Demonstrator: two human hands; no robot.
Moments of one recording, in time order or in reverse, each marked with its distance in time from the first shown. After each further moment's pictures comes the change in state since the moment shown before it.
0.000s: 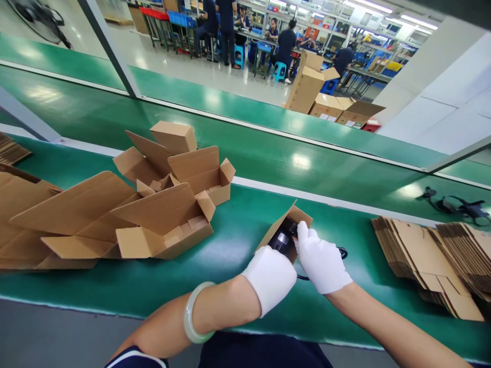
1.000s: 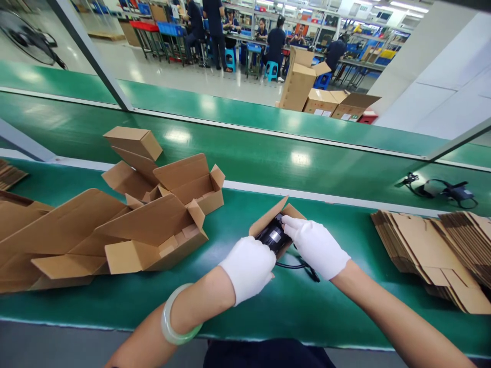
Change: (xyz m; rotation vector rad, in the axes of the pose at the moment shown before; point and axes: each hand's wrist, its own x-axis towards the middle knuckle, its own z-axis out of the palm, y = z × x) left_hand 0.003 -0.029 -0.019 0.002 -0.097 -0.066; right_hand 0.032 0.032 -0.009 0.579 -0.110 -0.268
